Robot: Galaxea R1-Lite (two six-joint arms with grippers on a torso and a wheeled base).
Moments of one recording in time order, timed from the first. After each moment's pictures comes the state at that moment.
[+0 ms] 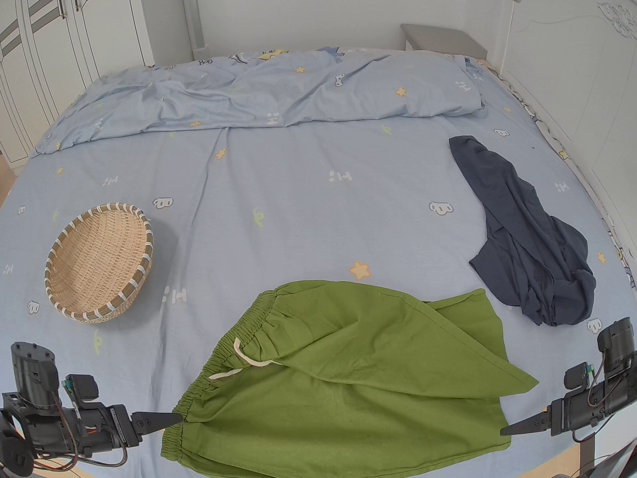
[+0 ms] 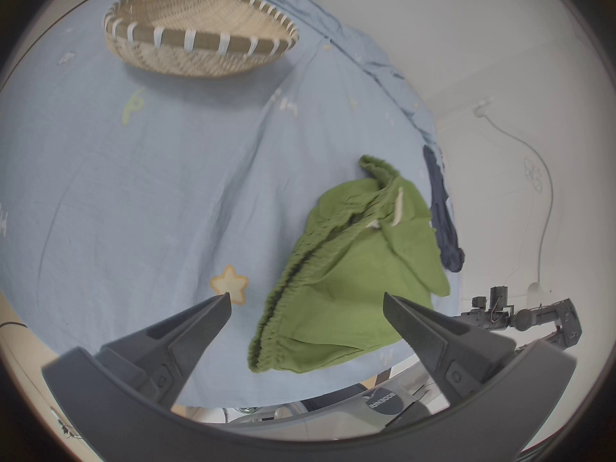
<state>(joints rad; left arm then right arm) -0.13 1.27 -0.03 -0.49 -0.38 -0.54 -0.08 1.49 -0.19 -0.06 0.66 0.04</state>
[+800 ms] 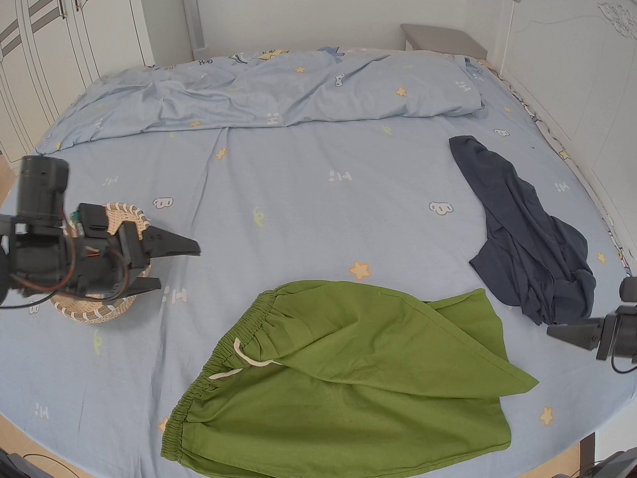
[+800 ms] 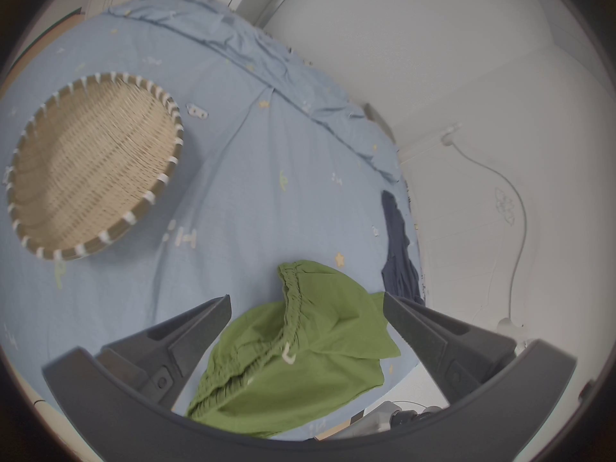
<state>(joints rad) -0.18 1.47 -0.92 0.02 -0.38 -0.59 -0.15 1.14 -0.45 -0.05 0.63 0.05</state>
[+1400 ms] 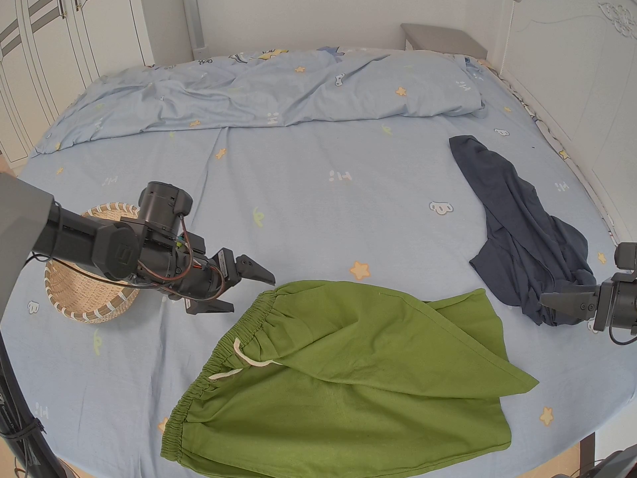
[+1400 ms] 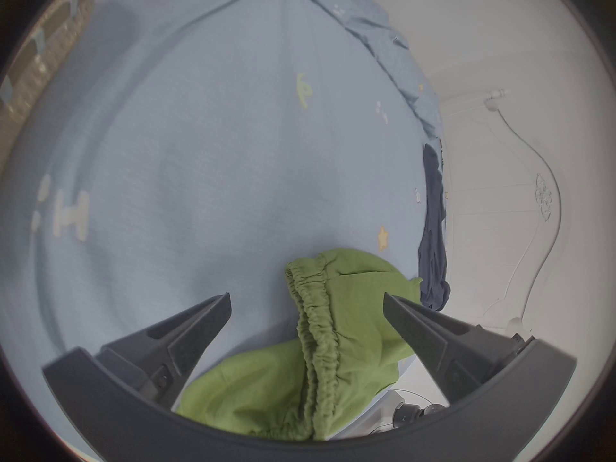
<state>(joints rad) -0.25 2.01 -1.22 0.05 -0.47 -0.60 -0.05 1.21 -0.59 -0.07 0.59 0.05</state>
